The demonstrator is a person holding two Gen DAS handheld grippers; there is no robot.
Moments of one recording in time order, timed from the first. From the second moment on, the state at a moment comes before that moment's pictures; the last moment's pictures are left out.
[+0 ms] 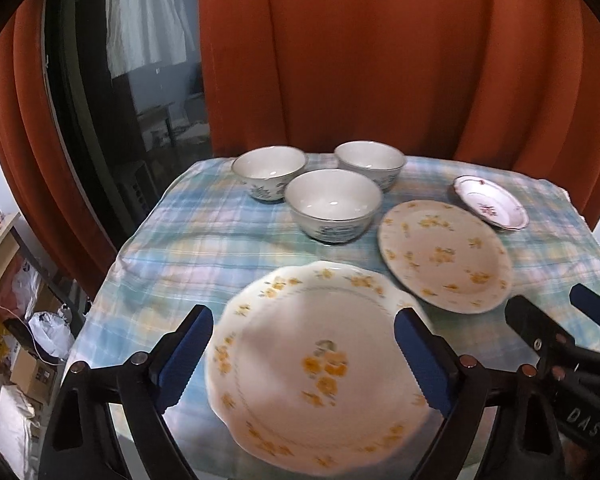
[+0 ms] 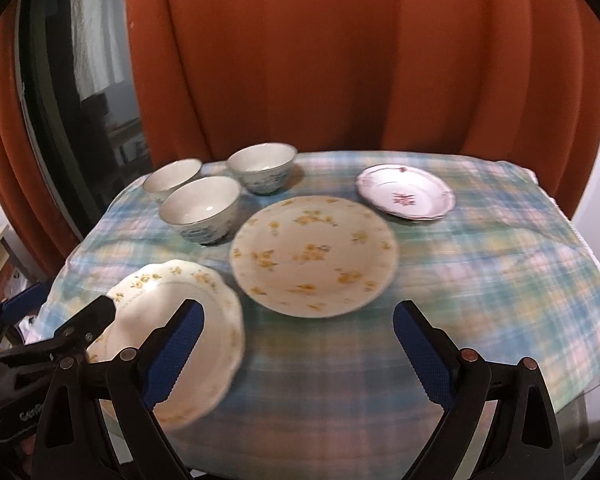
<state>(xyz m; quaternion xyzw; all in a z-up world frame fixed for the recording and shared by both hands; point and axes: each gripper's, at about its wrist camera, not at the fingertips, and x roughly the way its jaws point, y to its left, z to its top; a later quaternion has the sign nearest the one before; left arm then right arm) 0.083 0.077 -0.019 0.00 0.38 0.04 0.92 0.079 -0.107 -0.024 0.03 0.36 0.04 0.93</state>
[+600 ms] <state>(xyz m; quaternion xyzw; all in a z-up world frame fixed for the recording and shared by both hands) 0.144 0.134 -0.109 0.01 0.52 0.01 0.85 0.147 -0.031 -0.110 0.04 0.50 0.02 0.86</state>
